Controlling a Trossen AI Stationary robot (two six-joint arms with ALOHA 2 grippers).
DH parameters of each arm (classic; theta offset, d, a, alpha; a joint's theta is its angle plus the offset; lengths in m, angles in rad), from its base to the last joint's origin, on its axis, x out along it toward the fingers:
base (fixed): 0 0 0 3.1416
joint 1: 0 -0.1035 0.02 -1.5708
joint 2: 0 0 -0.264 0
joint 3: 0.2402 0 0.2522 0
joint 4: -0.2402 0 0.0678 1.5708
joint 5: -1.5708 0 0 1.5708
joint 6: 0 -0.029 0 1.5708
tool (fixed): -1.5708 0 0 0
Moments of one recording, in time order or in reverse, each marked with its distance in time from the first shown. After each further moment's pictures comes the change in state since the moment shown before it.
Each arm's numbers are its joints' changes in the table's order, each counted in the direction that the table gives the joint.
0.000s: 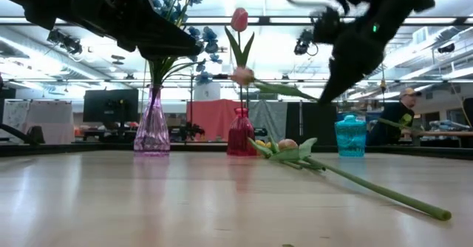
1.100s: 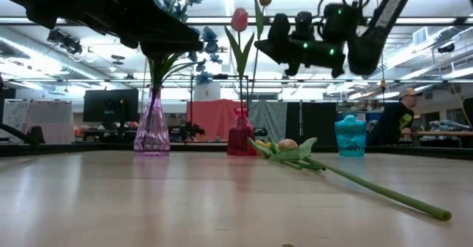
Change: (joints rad) left arm -0.002 0.000 0.000 0.036 -0.009 -0.001; right arm 0.542 -0.407 -0.060 1.795 -0.342 0.063
